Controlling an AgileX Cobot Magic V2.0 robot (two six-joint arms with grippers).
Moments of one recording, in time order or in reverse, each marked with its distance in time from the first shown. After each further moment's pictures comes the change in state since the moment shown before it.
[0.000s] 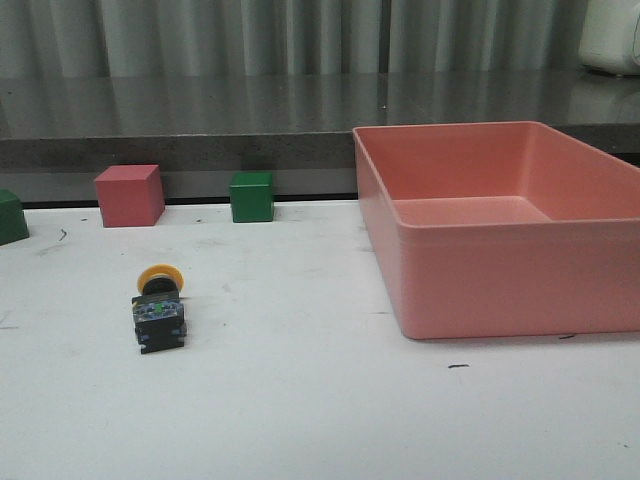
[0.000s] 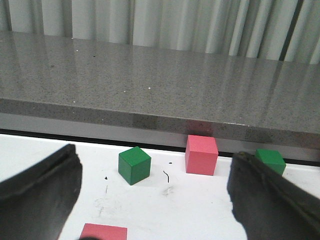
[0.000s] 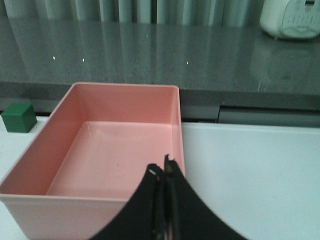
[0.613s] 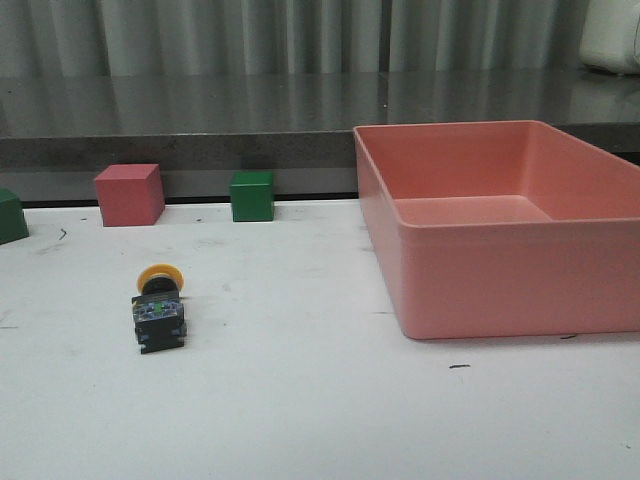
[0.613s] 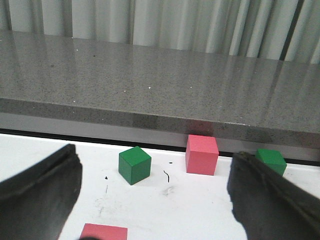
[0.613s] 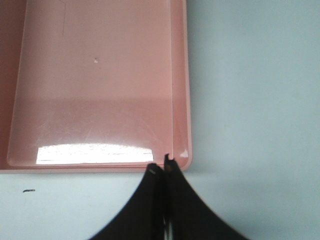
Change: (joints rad) left arm 0.000 0.000 0.000 0.000 0.000 0.000; right arm 0.000 0.868 -0.656 0.028 0.547 0.001
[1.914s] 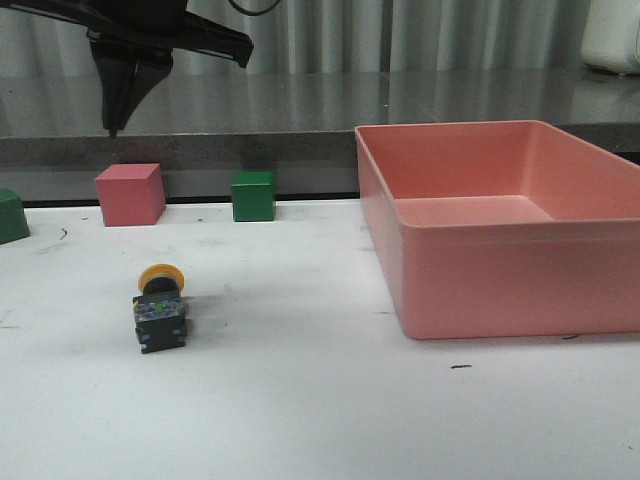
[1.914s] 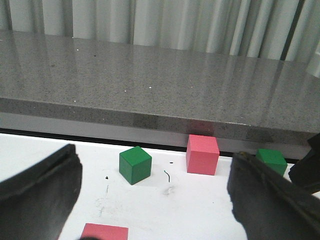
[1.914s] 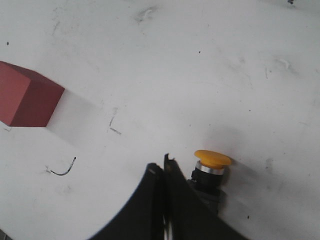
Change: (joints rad) left arm 0.000 0.000 0.000 0.000 0.000 0.000; right arm 0.709 1.225 -1.604 0.183 0.490 0.237
